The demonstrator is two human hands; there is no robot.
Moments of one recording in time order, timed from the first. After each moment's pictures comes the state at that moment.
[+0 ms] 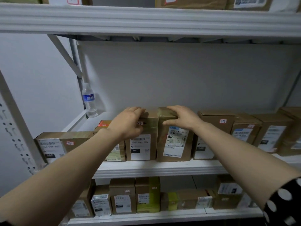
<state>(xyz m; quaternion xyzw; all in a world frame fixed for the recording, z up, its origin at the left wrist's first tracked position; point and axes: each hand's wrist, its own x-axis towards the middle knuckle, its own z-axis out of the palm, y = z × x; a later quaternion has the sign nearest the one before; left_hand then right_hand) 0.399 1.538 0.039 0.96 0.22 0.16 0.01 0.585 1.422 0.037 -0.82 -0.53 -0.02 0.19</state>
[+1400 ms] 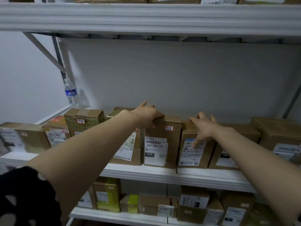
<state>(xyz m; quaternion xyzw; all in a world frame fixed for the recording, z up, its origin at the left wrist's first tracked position) 0.623 1.411 0.066 0.98 0.21 -0.02 -0.05 0.811 1.286 0.024 -0.87 -0.50 0.02 -0.03</state>
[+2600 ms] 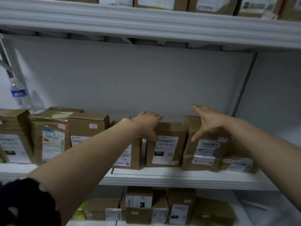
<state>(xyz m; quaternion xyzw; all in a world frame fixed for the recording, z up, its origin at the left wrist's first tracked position) 0.799 1.269 0.049 0.98 0.17 0.00 -0.06 0.983 1.126 0.071 -0.86 -0.50 0.02 -0.02</state>
